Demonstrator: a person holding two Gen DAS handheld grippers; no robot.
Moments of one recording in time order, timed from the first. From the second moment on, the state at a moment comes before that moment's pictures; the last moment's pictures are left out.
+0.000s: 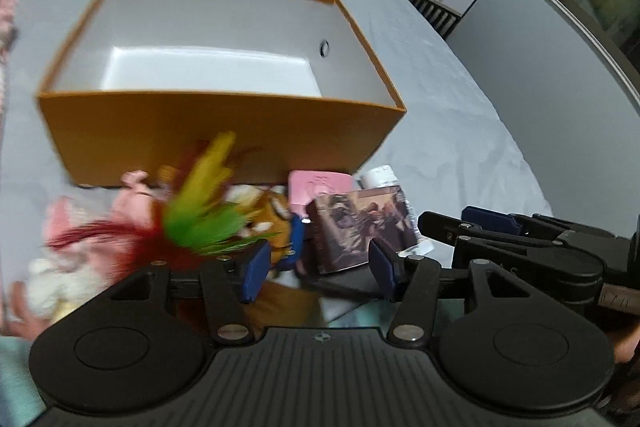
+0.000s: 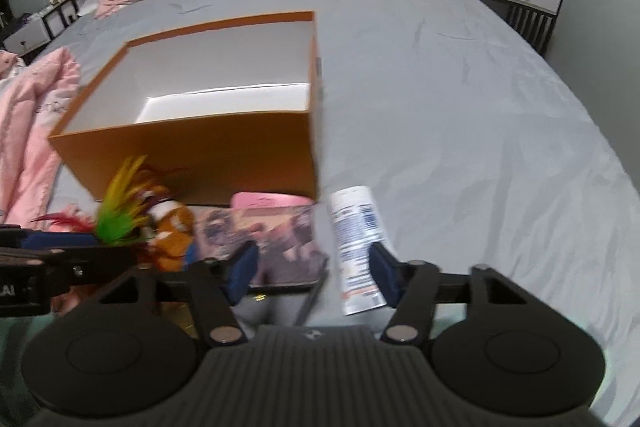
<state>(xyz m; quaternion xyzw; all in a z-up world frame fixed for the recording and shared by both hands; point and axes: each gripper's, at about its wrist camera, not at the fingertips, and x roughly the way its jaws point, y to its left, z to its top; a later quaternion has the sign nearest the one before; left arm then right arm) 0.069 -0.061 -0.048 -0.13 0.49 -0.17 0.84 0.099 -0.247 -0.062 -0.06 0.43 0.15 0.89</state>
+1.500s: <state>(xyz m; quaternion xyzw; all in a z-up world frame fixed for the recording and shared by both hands) 0.097 -0.021 -0.023 -0.14 0.51 -0.14 0.84 0.210 -0.236 -0.124 0.05 0.57 0.22 0.79</state>
